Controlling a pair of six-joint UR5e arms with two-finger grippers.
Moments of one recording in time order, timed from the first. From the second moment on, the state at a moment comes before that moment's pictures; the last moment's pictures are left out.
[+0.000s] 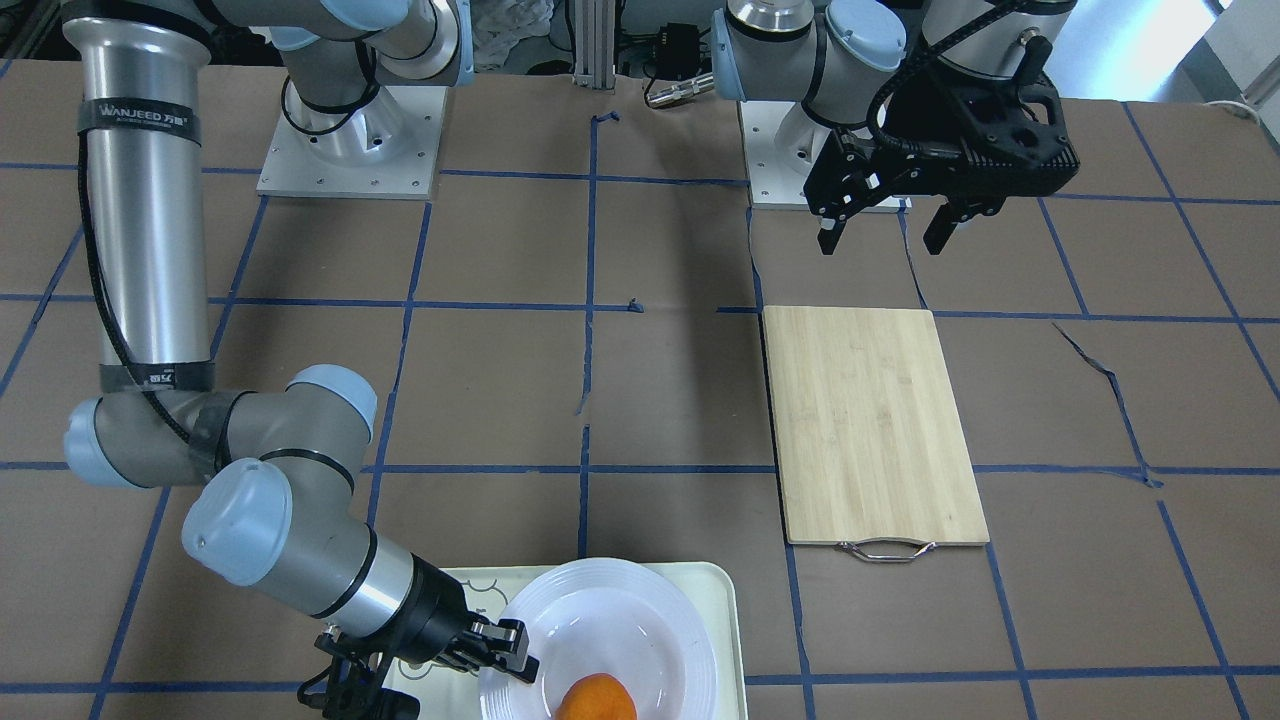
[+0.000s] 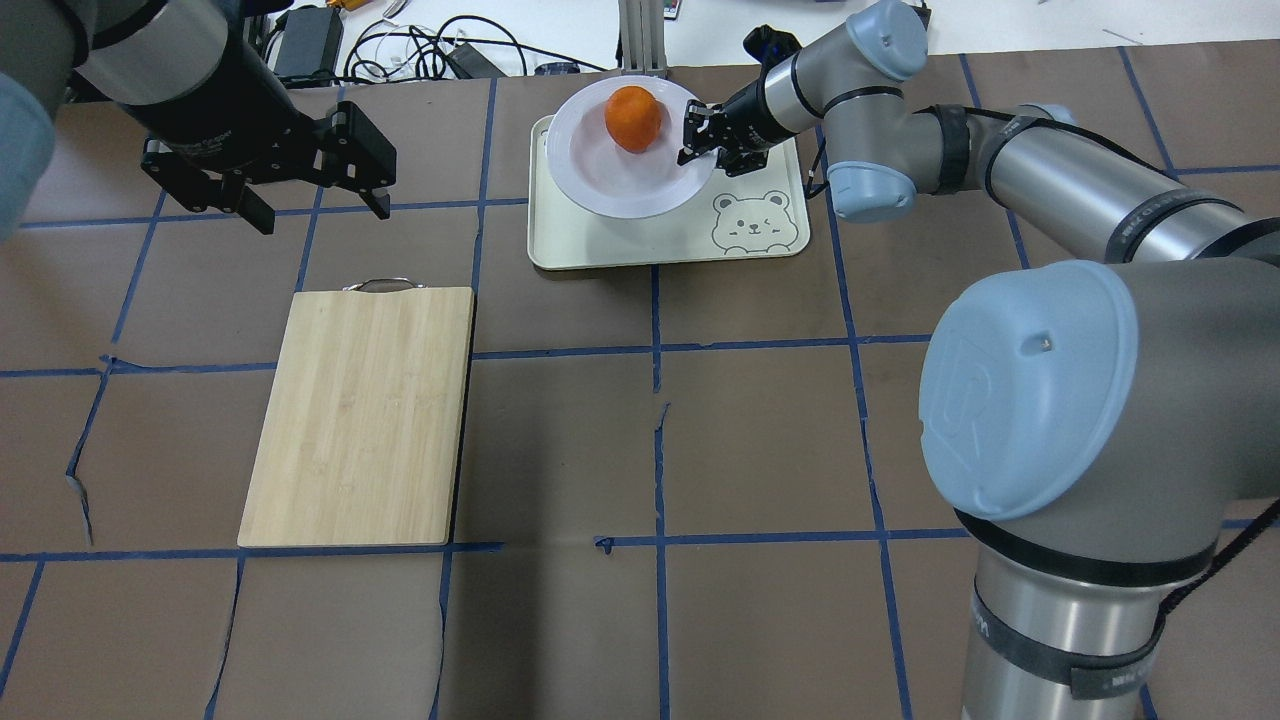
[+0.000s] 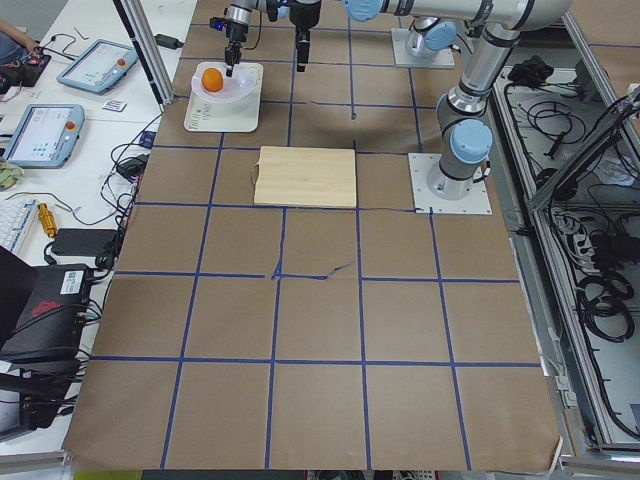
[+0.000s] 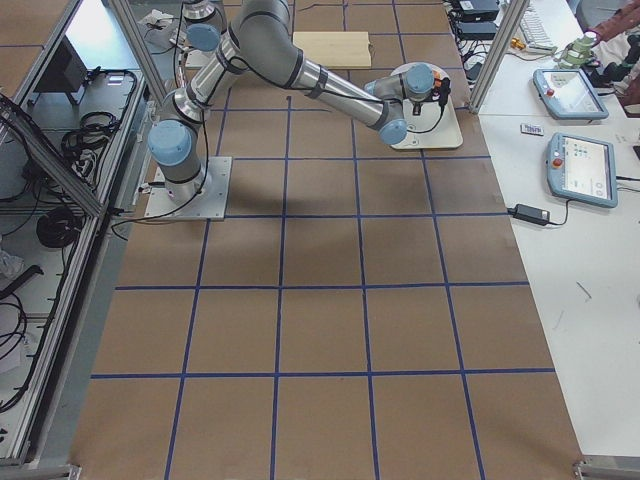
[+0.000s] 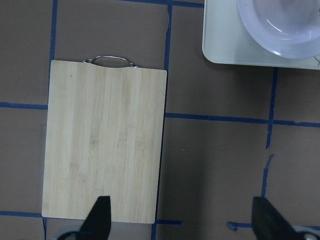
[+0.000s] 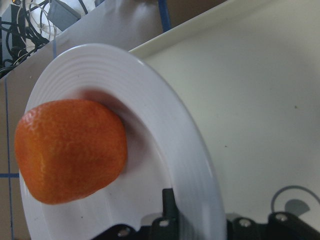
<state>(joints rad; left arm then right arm) -1.56 -1.52 -1.55 -1.54 1.54 -0.07 1.60 -0.78 1.35 -2.47 -0.96 0.31</state>
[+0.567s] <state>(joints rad) -1.56 -1.52 -1.55 -1.54 1.54 -0.07 1.57 -0.76 1.36 -2.45 -1.01 0.28</state>
